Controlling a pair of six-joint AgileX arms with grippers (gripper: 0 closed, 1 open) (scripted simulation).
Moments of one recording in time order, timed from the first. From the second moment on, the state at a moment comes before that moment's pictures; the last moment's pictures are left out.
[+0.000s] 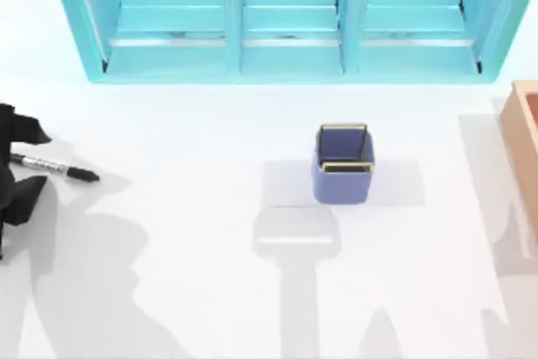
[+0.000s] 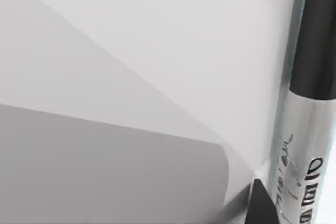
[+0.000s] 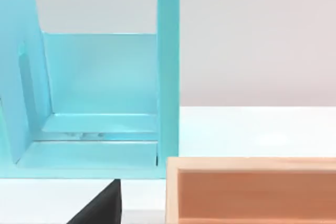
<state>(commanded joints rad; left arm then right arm) 0.10 2.08 0.59 0.85 0.35 -1.33 0.00 0.00 0.00 0.00 0.00 0.00</state>
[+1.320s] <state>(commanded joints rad) 0.16 1.78 0.63 0.28 0.31 -1.23 0.00 0.00 0.00 0.00 0.00 0.00</state>
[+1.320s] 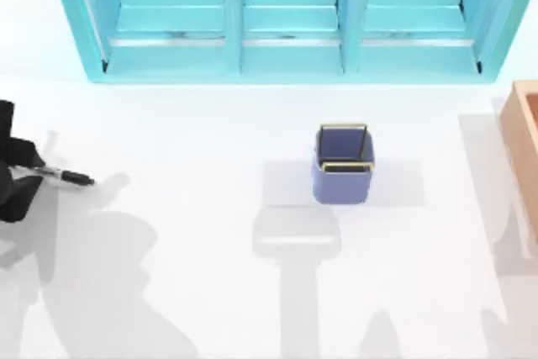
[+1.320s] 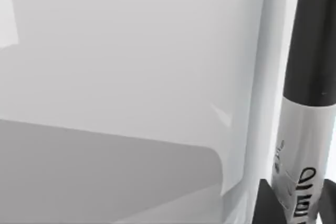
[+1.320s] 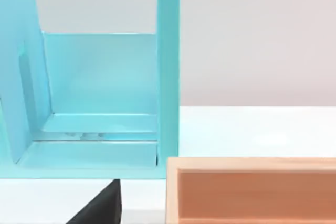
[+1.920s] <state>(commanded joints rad) 0.27 1.09 0.61 -0.42 0.39 -1.15 0.00 0.00 0.00 0.00 0.00 0.00</state>
